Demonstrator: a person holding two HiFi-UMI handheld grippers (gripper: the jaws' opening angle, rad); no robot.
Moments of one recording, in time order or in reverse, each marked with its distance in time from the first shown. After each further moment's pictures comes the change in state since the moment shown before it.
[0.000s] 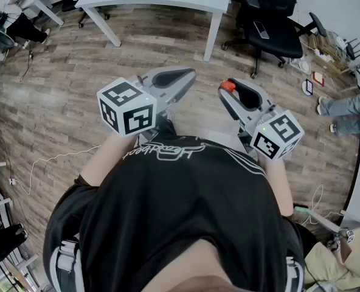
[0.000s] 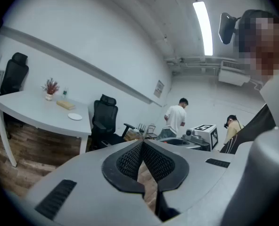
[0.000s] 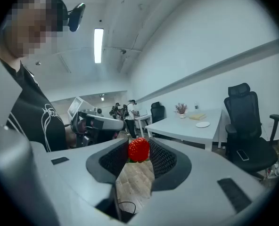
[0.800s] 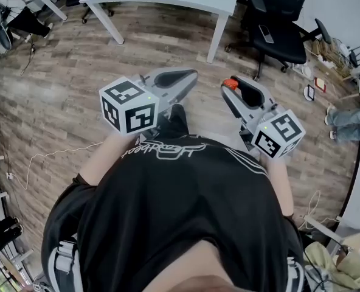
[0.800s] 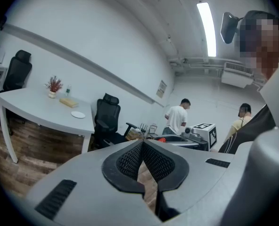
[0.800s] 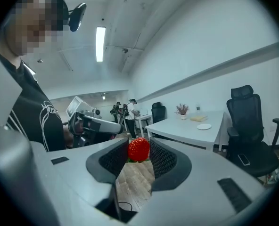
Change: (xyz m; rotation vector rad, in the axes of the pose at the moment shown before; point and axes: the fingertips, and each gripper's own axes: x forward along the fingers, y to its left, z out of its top) left arm -0.003 0.012 -0.006 -0.033 0.005 0.012; right arm 0.014 -0.007 0.002 -0.027 0.007 0.003
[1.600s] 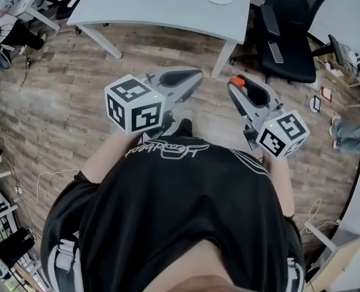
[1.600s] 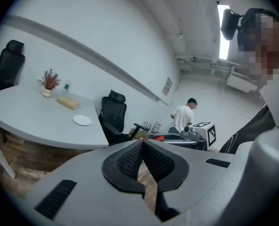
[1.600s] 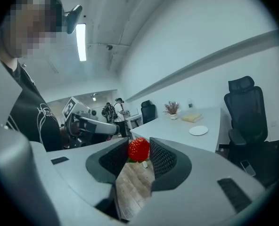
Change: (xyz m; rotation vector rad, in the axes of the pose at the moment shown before) left arm 0.097 0.201 0.087 -0.035 0.069 -0.039; right arm 0.160 -0.177 0.041 0.080 0.025 -0.068
